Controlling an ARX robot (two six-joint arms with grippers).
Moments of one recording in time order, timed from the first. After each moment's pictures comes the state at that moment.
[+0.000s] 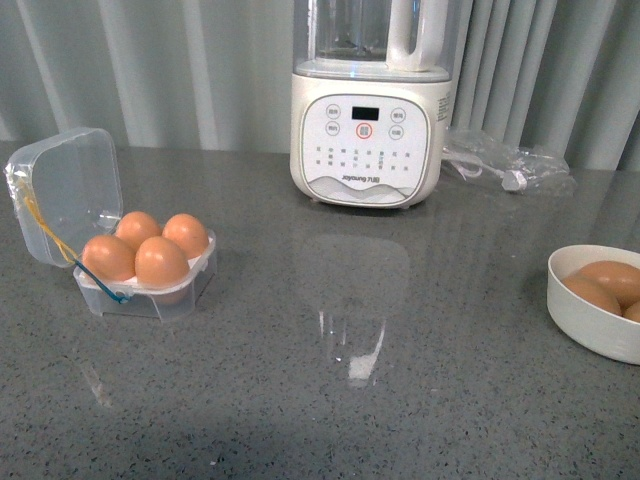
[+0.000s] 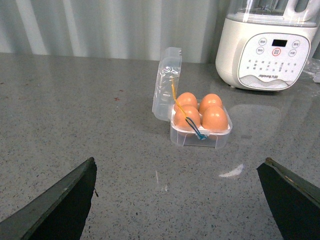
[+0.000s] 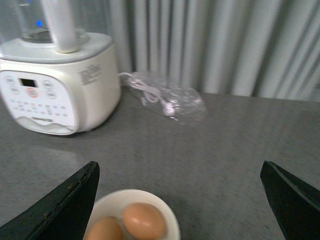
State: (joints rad) left arm 0.00 0.00 0.03 0.00 0.00 0.00; right arm -0.15 1.14 0.57 0.49 -0.23 -0.05
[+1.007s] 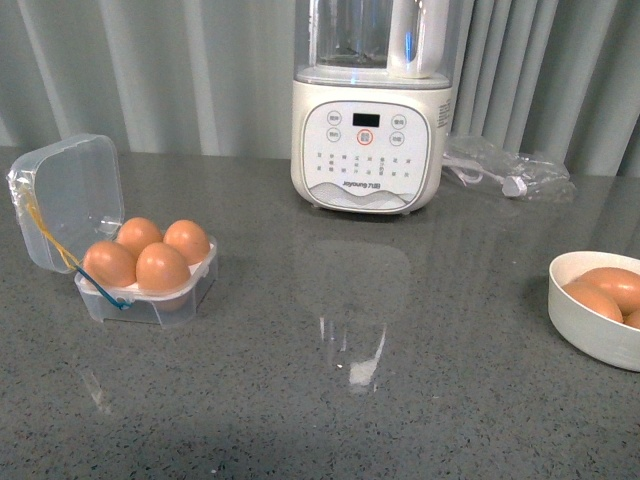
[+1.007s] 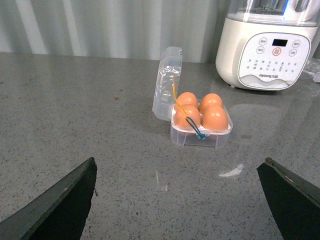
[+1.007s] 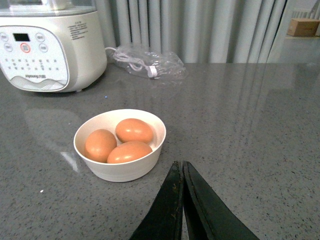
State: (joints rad) left arm 0.00 0.00 0.03 0.00 0.00 0.00; right arm -0.28 0.68 0.01 0.65 -0.26 0.00
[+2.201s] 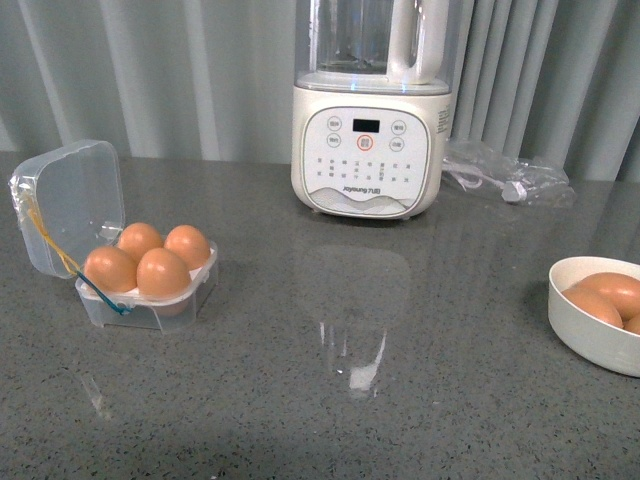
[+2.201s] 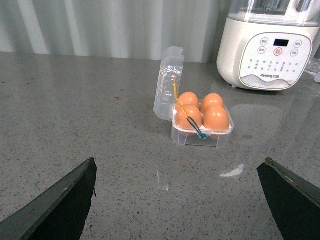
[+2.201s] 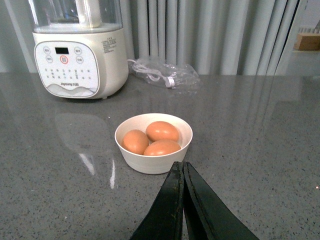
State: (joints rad) left arm 0.00 0.00 0.03 0.00 0.00 0.00; right arm 0.00 0.01 0.01 0.01 0.00 0.00
